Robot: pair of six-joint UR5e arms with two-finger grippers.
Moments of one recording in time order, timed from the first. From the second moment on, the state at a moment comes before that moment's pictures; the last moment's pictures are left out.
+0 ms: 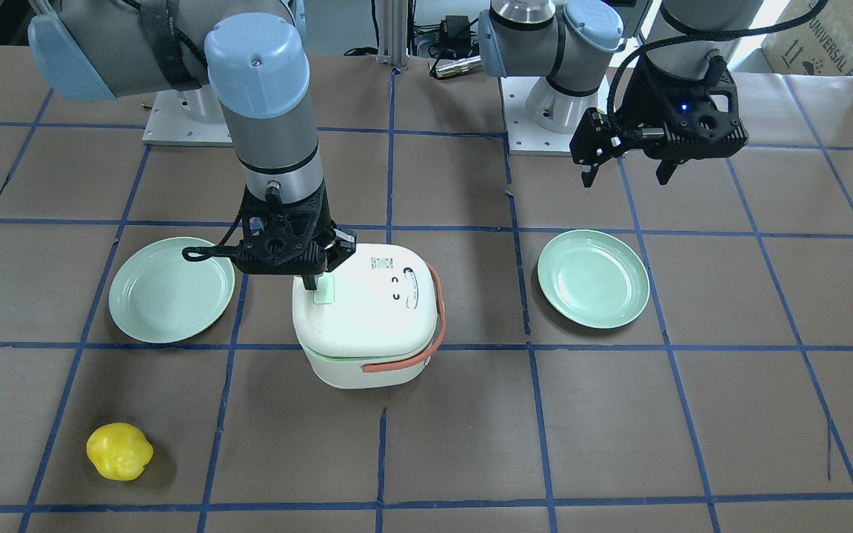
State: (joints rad) left arm -1.51 -1.48 -1.67 -1.53 1.62 0.03; right arm 1.83 -1.36 1.63 -1.96 -1.58 0.26
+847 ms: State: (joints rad) left arm -1.51 -1.48 -1.67 -1.53 1.62 0.03; right arm 1.83 -1.38 1.59 -1.88 -1.61 0.26
